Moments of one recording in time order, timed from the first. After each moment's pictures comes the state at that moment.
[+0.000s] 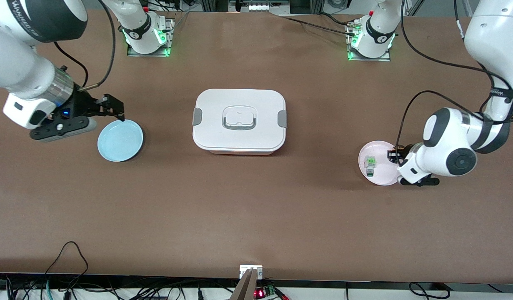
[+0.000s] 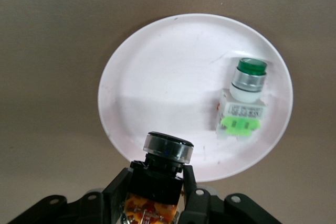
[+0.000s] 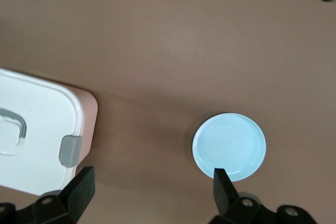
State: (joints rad) left arm 0.40 0.62 -0.48 -1.74 0.30 1.89 -0.25; right arm -0.14 0.12 0.34 -1.60 0.01 1.71 0.02
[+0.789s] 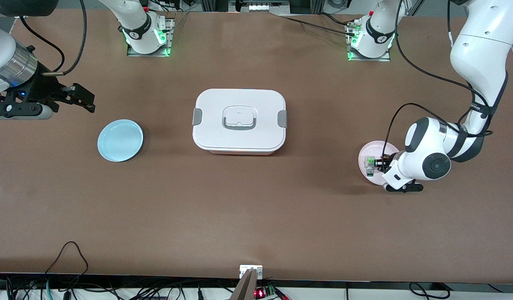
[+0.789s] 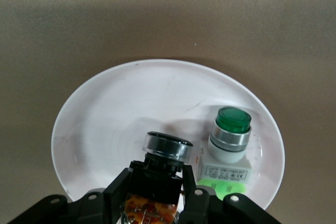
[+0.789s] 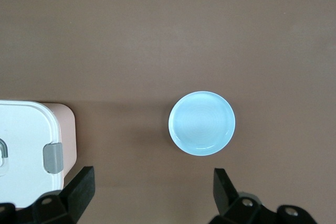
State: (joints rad) left arm 0.35 0.69 -0.46 -1.73 0.36 2.04 -0.31; right arm 0.10 0.03 0.03 -1.60 -0.02 1.64 0.14
